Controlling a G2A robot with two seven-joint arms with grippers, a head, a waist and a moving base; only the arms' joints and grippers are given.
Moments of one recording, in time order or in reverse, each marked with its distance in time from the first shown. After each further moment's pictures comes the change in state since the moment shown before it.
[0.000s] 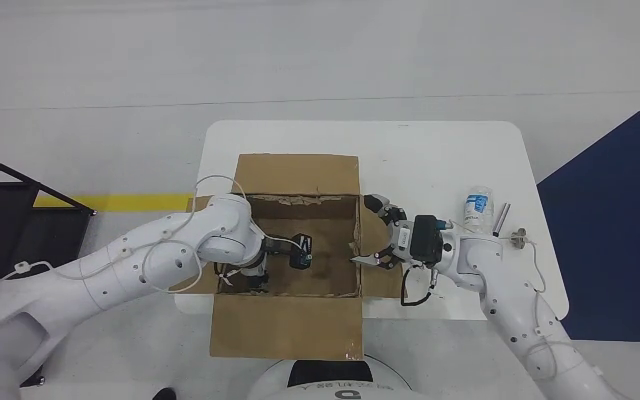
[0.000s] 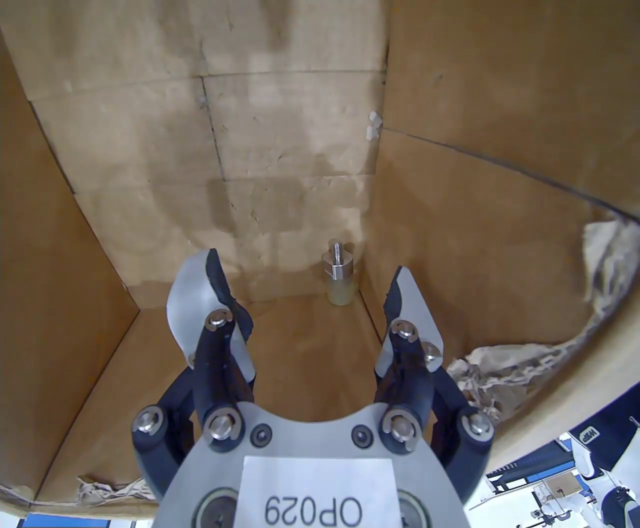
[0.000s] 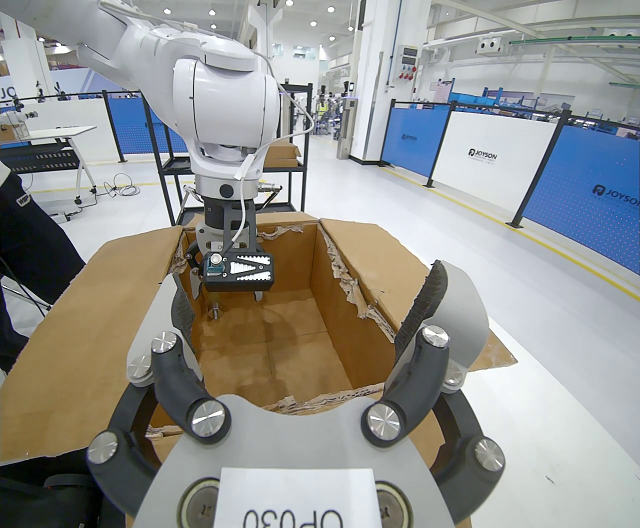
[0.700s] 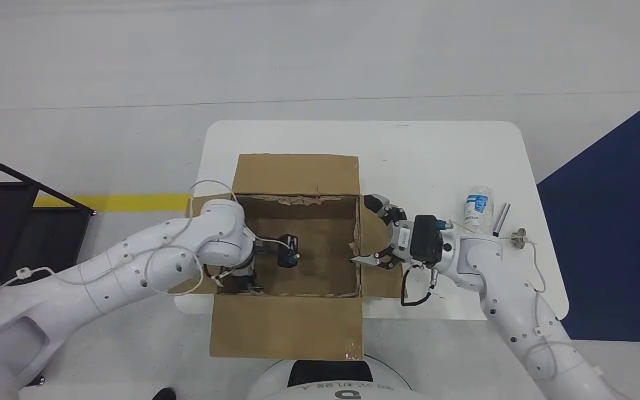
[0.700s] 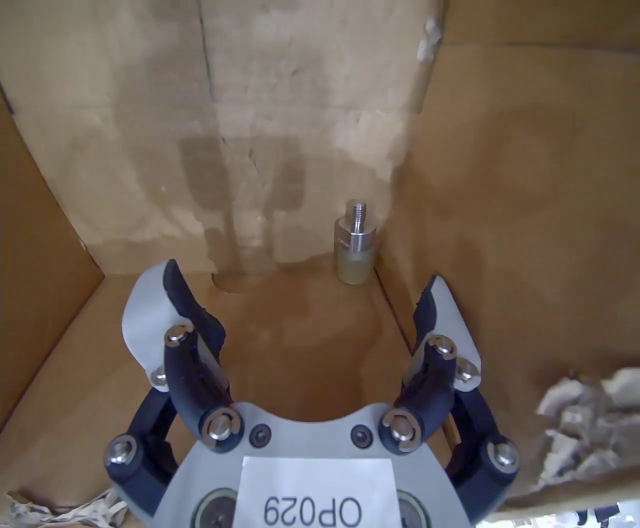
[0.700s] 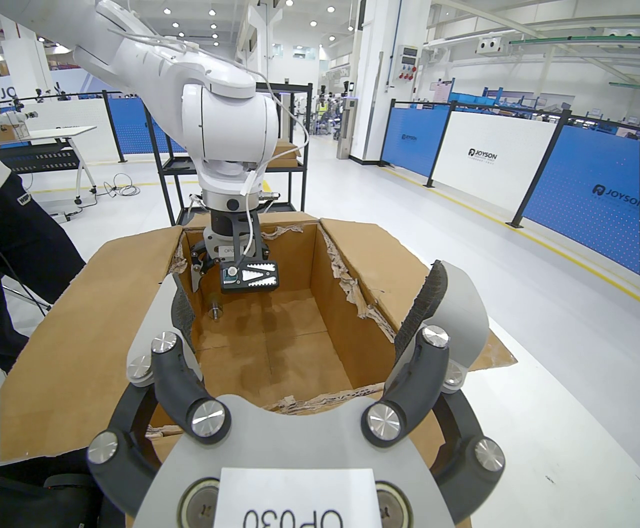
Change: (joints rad) left arm 0.051 0.012 0.000 0.048 0.082 0.041 -0.040; right arm 0.000 0.000 0.000 0.000 0.000 0.000 0.000
